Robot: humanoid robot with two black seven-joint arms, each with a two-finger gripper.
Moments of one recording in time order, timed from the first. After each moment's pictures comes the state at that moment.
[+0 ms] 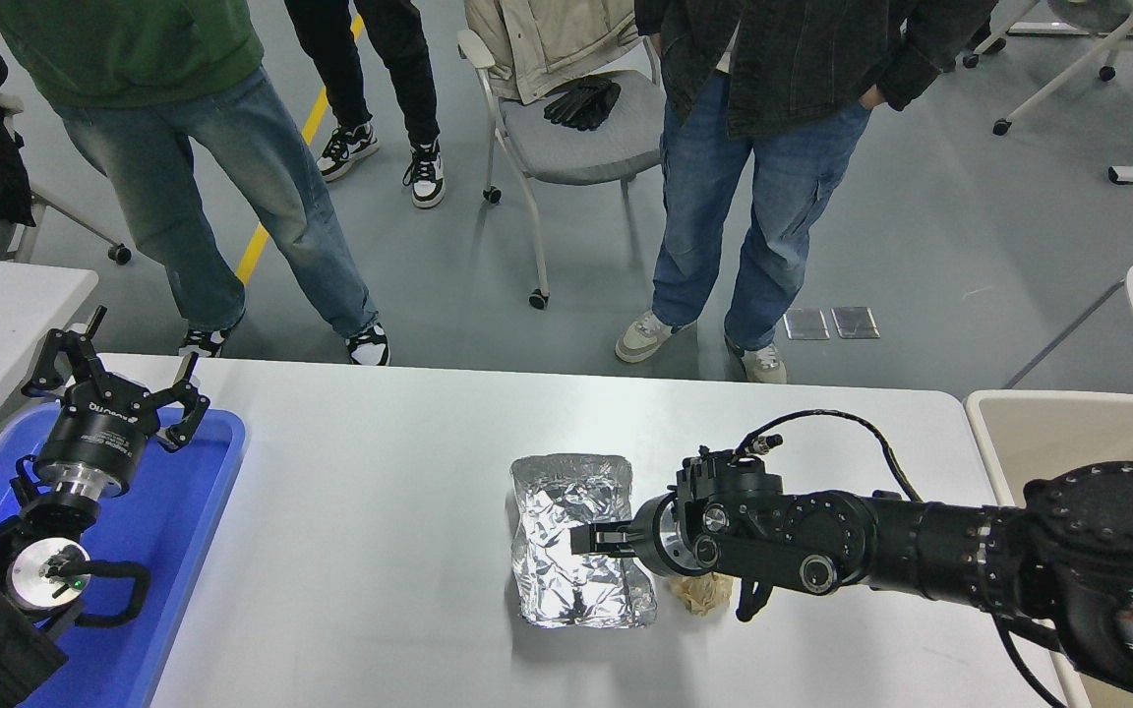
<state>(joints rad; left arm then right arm) -0.55 0.46 -0.62 -0.39 -0.23 -0.70 -0.58 1.05 0.00 -0.24 0.89 -0.90 0.10 -0.30</state>
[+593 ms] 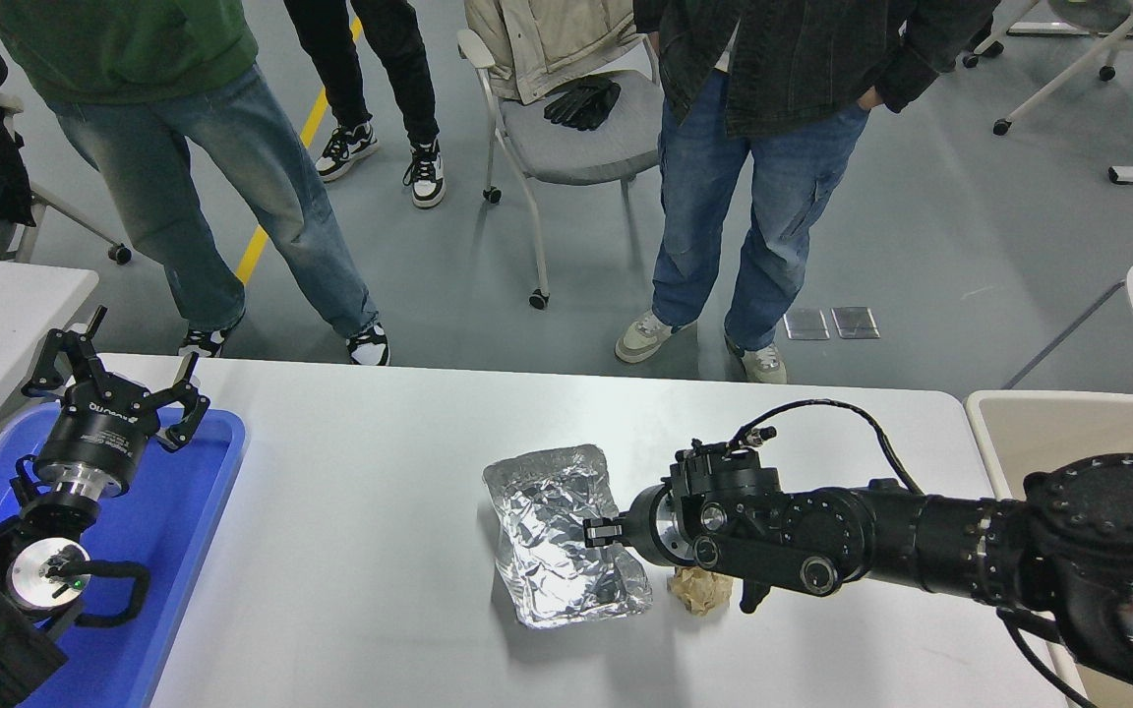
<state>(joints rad) -0.55 0.46 -0.62 -0.39 -0.23 -0.70 -0.58 1.09 0.00 -0.23 0.90 -0.94 0.11 -0.29</state>
